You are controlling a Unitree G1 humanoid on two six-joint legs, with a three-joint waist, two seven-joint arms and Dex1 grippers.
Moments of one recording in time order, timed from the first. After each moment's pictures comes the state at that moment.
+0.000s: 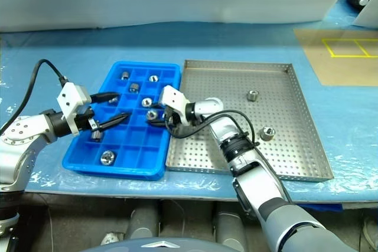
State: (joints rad) left arm -0.18 0.76 0.19 -0.26 -0.40 0.34 -0.91; right arm -0.81 -0.08 0.30 0.58 0.00 0.00 1.03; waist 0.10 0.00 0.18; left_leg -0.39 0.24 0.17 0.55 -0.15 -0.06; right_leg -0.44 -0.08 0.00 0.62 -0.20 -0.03
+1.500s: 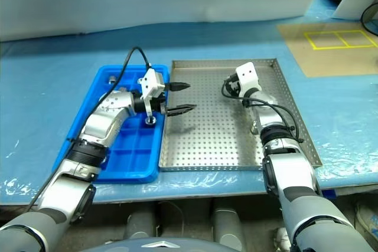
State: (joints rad) left arm -0.67 0.32 -0.16 0.26 -0.26 0.11 -1.05; right arm -0.91 -0.34 -0.03 1.05 -0.03 -0.14 0.36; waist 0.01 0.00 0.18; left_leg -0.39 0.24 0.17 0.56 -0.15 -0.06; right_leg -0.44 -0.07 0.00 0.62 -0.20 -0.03
